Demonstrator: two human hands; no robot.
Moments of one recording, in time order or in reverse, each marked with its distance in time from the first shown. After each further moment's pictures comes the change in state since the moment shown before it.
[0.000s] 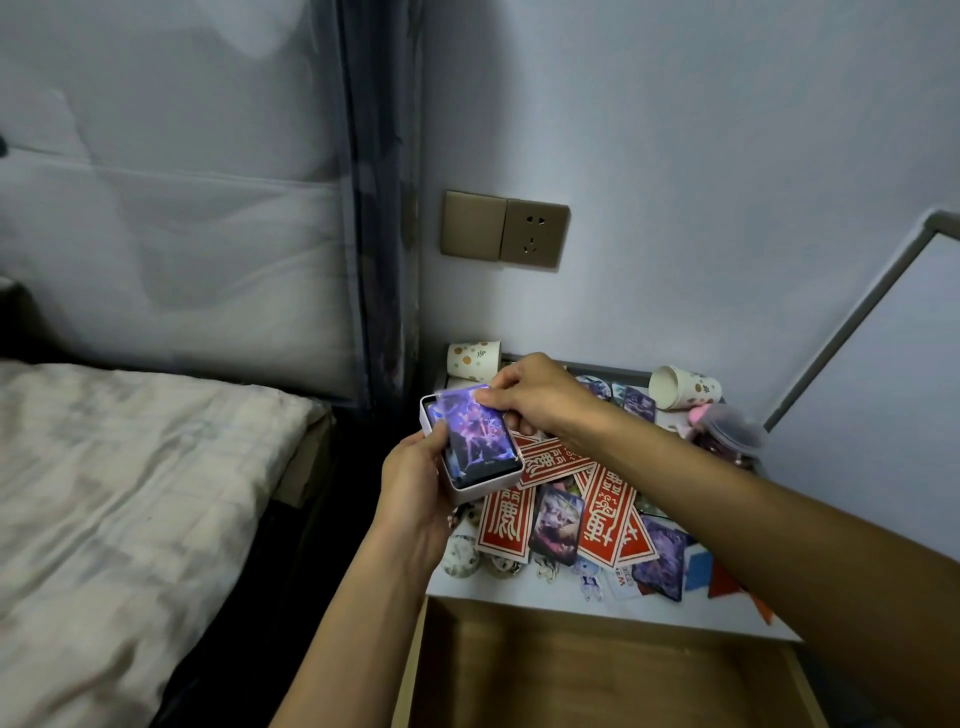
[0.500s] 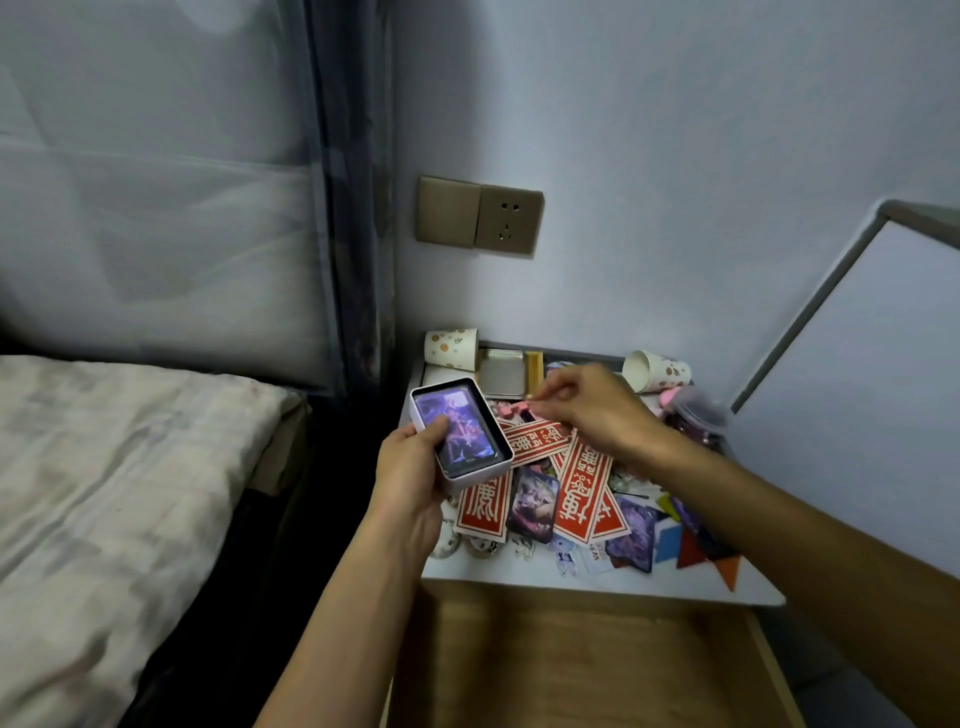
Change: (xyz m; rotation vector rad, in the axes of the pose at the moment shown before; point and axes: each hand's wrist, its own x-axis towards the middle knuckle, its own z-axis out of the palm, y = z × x) left_hand -0.006 -0.009 0.012 0.070 0.066 0.045; right_hand -0.041 0.057 -0.036 -0.021 0.147 -0.008
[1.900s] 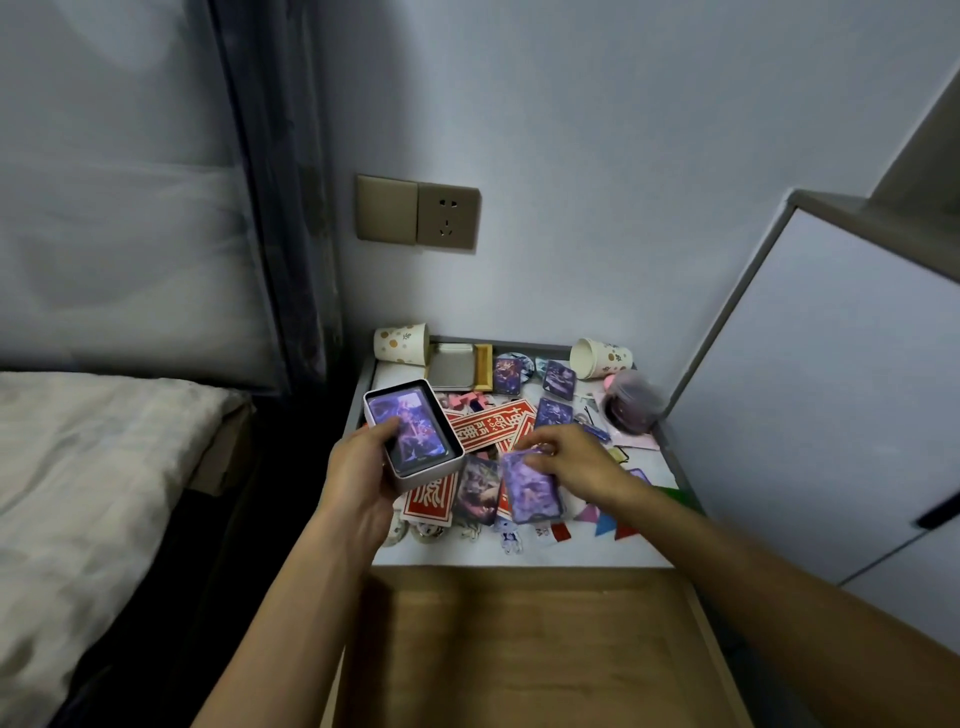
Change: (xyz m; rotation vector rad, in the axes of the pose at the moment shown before) left_hand -0.015 -0.011 0.010 0.005 0.019 -0.026; right_hand -0.031 0.087 0.000 -0.028 -0.071 0.110
